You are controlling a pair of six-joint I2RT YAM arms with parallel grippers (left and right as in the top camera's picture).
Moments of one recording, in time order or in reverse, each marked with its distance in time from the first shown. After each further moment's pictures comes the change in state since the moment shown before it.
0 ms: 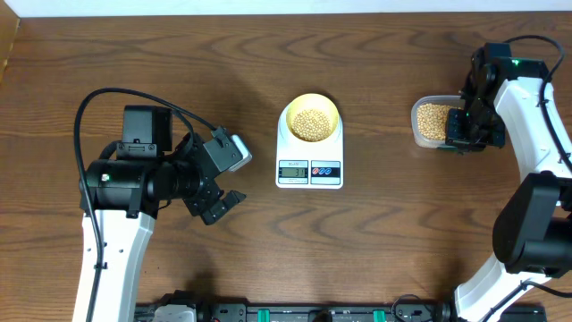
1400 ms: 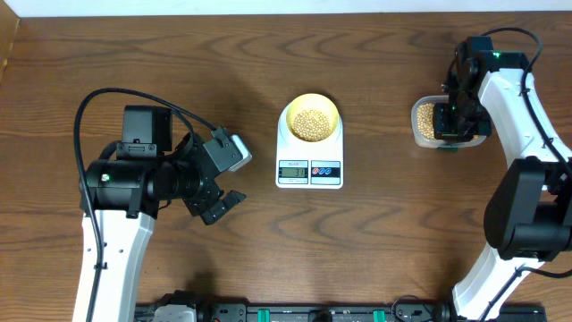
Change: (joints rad) left arm 0.000 0.000 0.000 0.000 0.000 0.000; right arm 0.055 0.084 0.067 0.025 -0.013 -0.079
